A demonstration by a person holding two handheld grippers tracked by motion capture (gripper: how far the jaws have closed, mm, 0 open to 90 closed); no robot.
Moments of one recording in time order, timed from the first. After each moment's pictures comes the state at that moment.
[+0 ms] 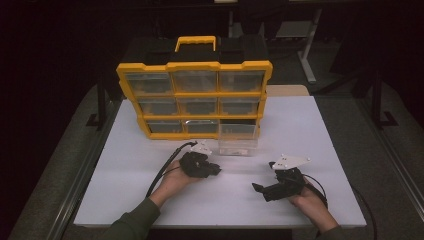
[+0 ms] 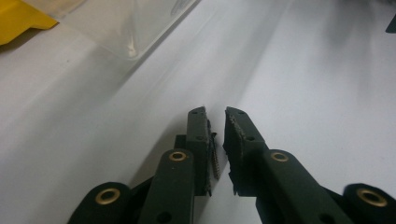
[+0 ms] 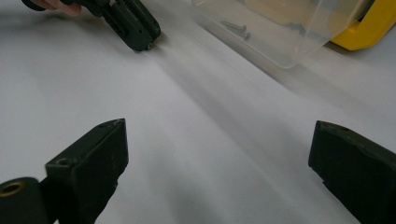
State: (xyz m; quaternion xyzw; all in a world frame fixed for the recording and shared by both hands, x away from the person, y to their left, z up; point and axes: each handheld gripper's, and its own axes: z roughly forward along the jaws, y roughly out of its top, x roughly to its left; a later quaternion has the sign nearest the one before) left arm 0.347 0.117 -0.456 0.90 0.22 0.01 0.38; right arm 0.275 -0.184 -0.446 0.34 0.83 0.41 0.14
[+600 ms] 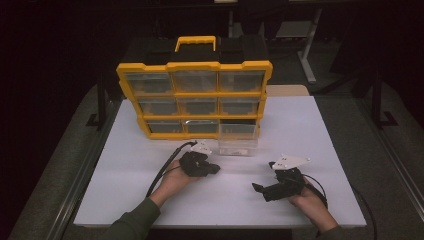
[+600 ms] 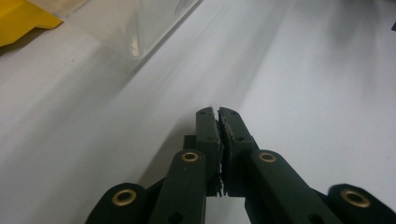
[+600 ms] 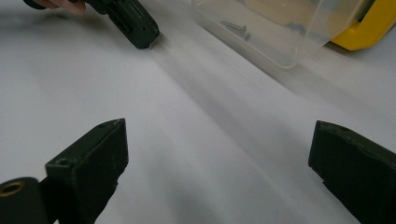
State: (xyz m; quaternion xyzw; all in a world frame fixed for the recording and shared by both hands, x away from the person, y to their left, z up) left arm 0.348 0.118 -0.454 0.90 0.22 0.01 0.38; right arm 0.274 -0.184 -0.446 0.34 0.83 0.41 0.14
